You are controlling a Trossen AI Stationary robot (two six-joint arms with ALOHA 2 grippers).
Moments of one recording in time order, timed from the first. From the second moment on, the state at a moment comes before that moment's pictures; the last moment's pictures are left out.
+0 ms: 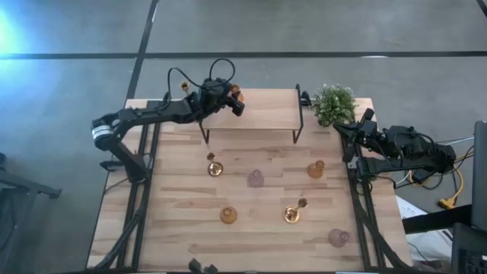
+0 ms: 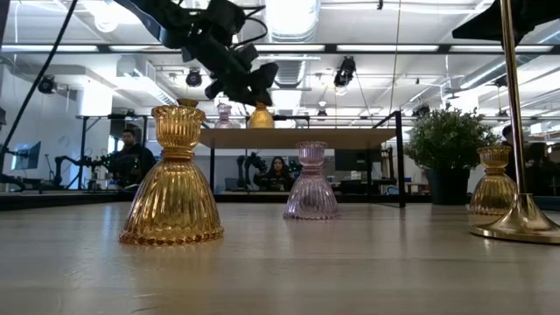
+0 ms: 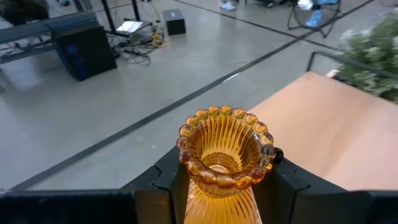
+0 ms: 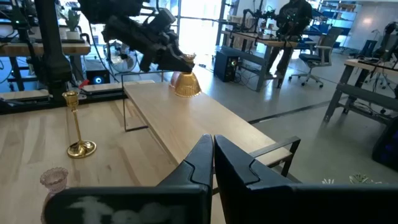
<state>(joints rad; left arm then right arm) 0.48 1.56 1.16 0.09 -0.40 -0.11 0.05 0.19 0.60 -0.54 0.59 0.00</state>
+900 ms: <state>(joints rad) 0.54 1.61 1.16 0.09 -0.45 -0.17 0.05 0.19 0.60 -0.54 0.59 0.00</state>
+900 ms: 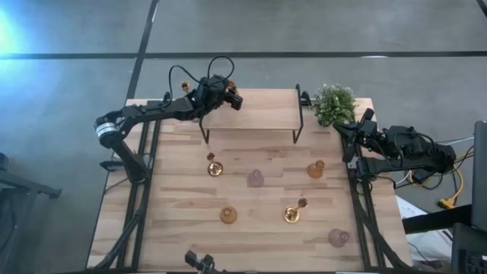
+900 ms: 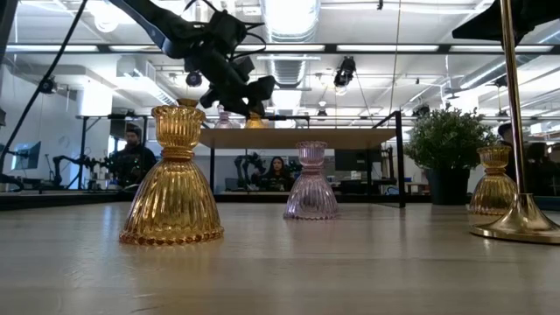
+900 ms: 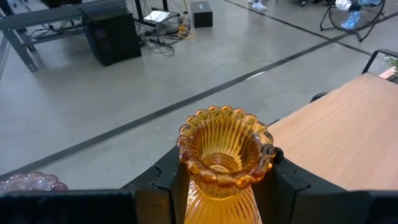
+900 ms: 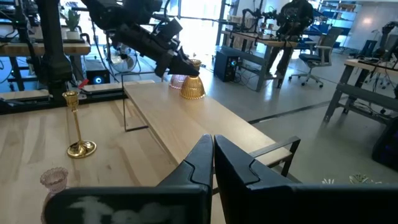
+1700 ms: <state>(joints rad) 0.55 1.62 1.16 0.08 -0.47 -0.16 0.05 0.19 0.60 -0.54 0.58 0.00</state>
